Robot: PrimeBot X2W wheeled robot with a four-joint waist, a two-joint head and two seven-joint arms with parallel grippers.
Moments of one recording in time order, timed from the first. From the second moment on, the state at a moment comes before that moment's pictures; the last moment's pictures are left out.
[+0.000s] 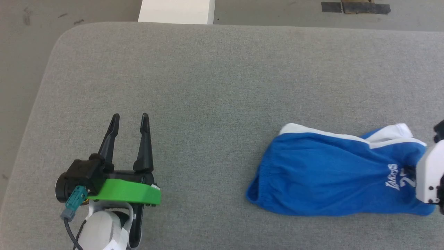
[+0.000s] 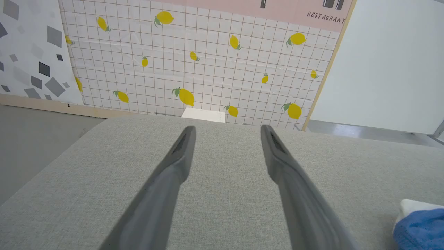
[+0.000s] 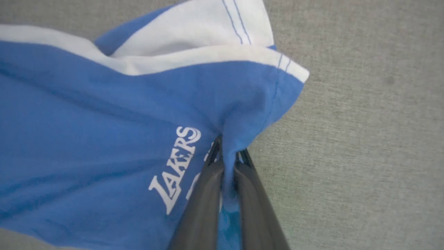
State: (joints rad) left arm -0.14 0.12 -0.11 -0.02 -0.28 -0.02 -0.25; right arm -0.26 -0.46 -0.05 0.22 0.47 0.13 0.86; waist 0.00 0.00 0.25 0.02
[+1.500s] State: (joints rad) left arm -0.09 0.08 -0.09 0.01 -0.29 -0.05 -0.26; right arm -0.34 -0.25 0.36 0.05 0.41 0.13 0.90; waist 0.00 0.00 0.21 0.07
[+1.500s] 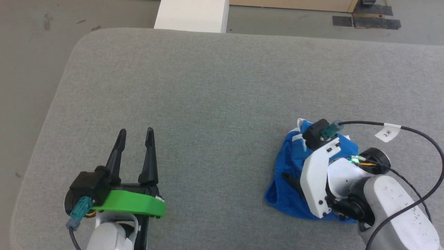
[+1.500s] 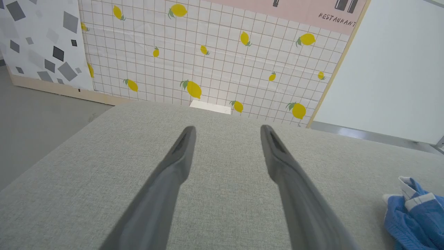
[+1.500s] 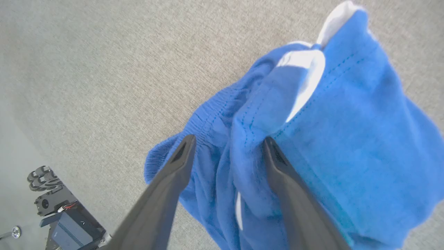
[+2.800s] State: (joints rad) left arm -0.09 0.09 -0.11 0.02 -0.28 -0.06 -0.26; right arm -0.12 -0.15 0.10 0.06 0.17 0.13 0.77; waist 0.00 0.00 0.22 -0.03
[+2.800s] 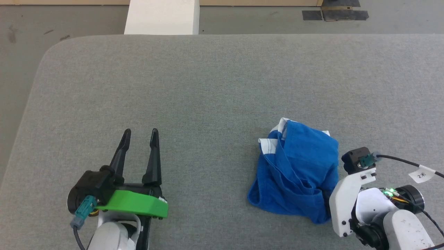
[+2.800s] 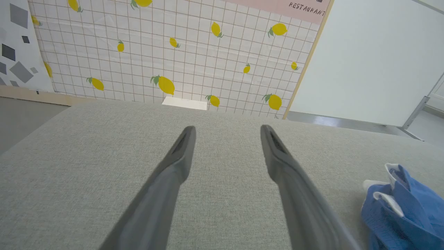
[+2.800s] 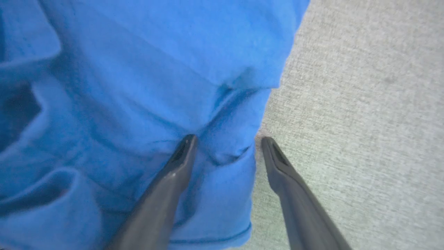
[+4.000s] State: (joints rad) left arm -0.19 0.15 -0.10 -0.09 -0.25 -0.03 -0.19; right arm -0.57 -0.43 0.52 0.38 0.34 0.13 0.54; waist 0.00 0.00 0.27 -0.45
